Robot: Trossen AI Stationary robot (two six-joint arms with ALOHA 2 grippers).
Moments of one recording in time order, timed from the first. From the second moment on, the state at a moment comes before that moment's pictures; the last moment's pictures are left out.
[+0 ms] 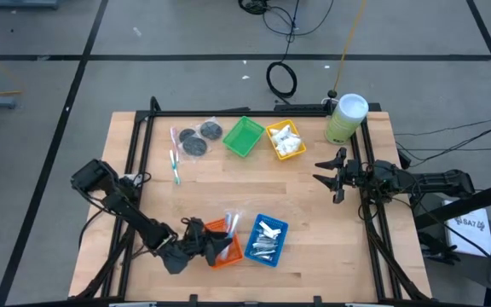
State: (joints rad) left arm -0.75 1.76 0.74 0.65 -0.97 -1.24; right arm 0.00 0.13 0.01 0.19 0.16 0.04
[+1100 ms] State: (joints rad) left arm -0.07 1.17 0.74 -0.71 -0.73 -1.09; right arm 0.00 0.13 0.01 0.19 0.16 0.04
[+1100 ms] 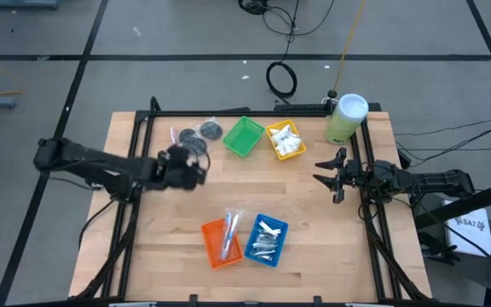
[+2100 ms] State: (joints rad) left arm 0.75 1.46 0.72 -0.58 -0.36 -0.98; right arm 0.00 0.13 0.01 0.19 0.16 0.04
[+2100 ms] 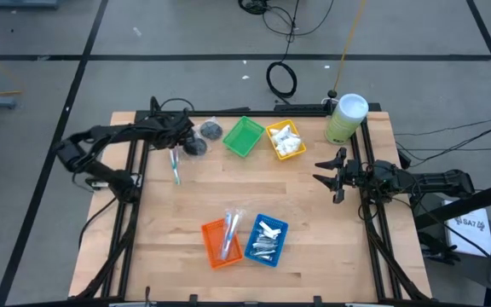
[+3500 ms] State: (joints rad) left arm 0.72 1.41 0.72 -0.55 -0.44 -0.96; right arm 0.00 0.13 0.01 0.19 0.16 0.04
